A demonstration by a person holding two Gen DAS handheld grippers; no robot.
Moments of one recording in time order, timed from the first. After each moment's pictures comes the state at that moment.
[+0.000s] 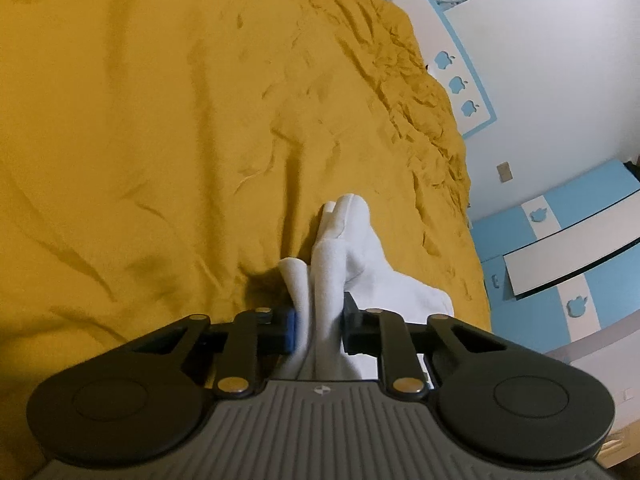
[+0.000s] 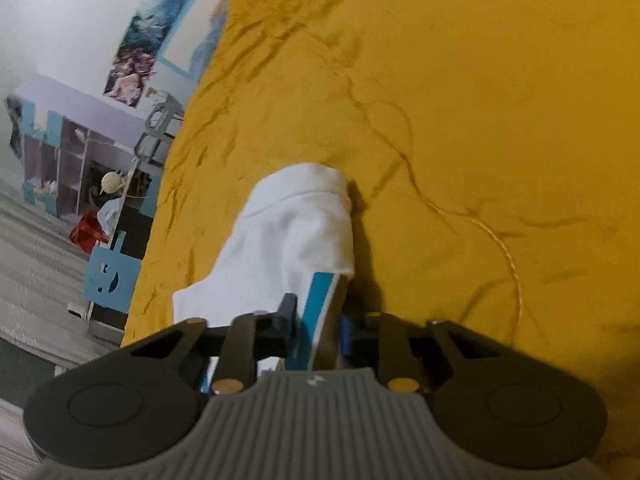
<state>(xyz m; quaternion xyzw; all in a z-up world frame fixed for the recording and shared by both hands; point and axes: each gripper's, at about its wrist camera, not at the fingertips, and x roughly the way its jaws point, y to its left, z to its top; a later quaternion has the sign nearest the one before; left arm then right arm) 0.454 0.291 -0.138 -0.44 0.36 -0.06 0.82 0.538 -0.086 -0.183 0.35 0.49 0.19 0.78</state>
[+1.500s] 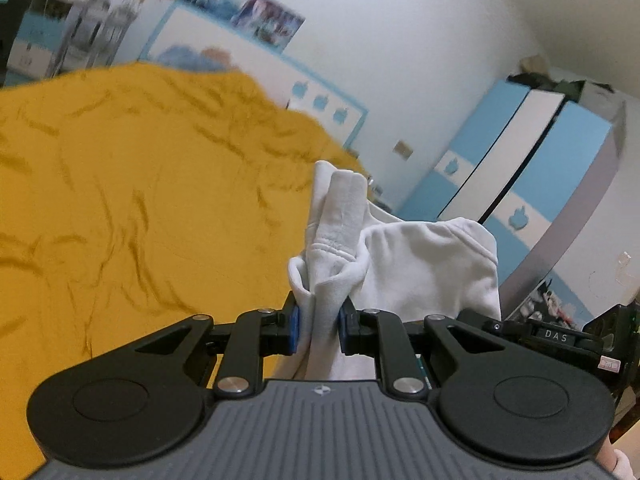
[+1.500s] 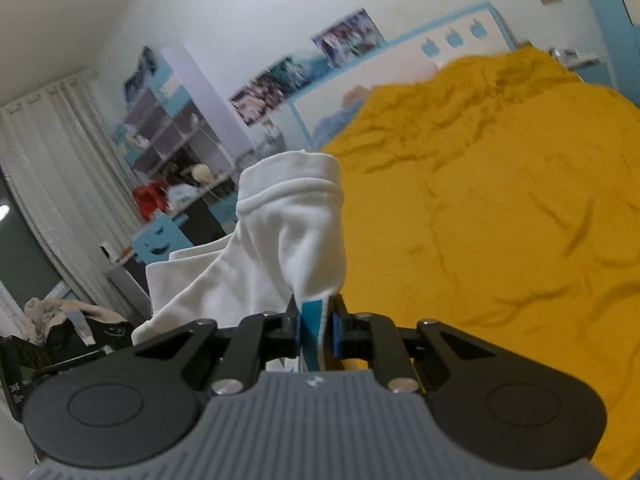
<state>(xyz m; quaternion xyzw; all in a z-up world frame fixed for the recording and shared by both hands) 0.235 0.144 0.041 -0.27 0.26 -0.12 0.92 0.251 -0.209 0.080 0.21 0.33 0.28 0.88</state>
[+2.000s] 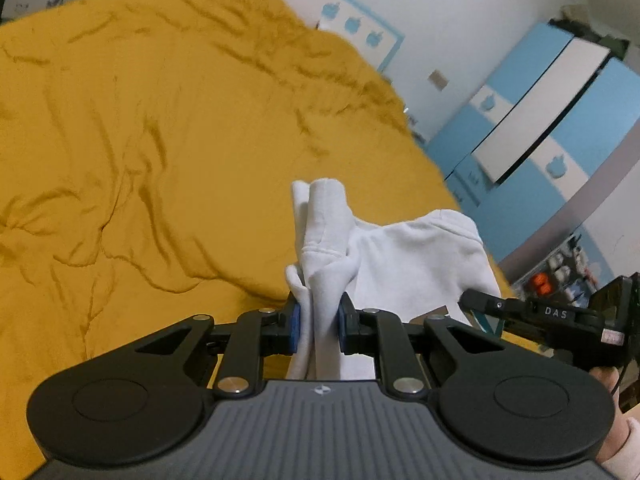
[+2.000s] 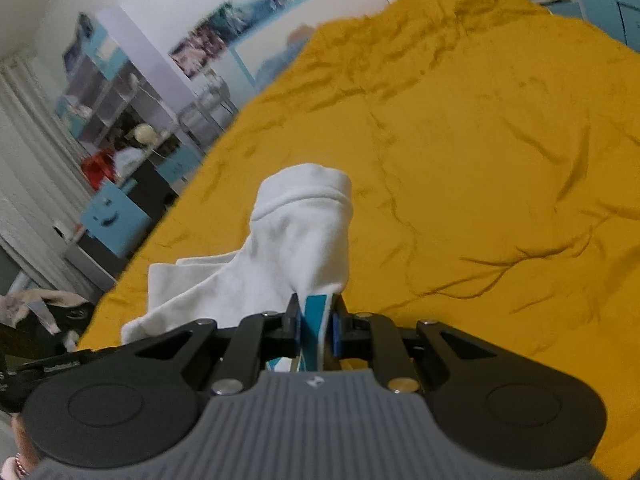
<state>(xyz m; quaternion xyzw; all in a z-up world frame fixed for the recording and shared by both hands) 0.327 0.171 -0.045 -0.25 0.38 -0.13 0.88 0.340 -0.188 -0.018 0.20 0.43 0.22 0.85</state>
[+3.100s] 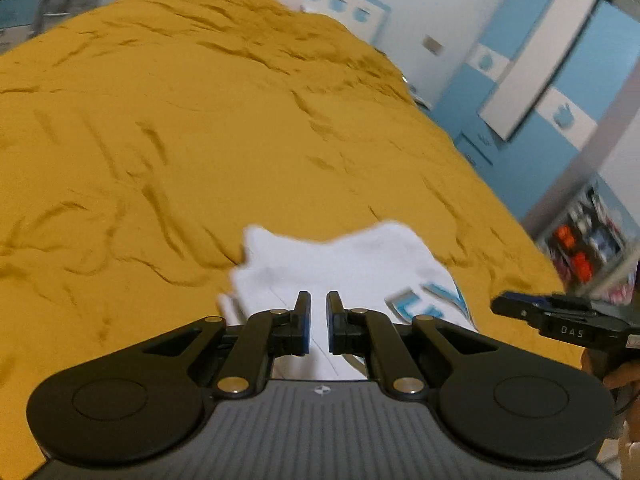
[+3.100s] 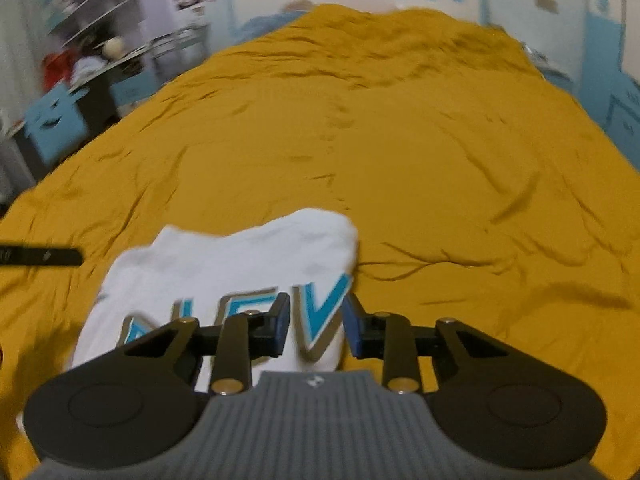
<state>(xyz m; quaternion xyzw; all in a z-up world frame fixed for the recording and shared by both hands) 0.306 0.144 -0.041 -0.16 0.40 -0.14 0.89 0.298 -0.172 -0.024 -0.01 0.43 0.18 0.89</state>
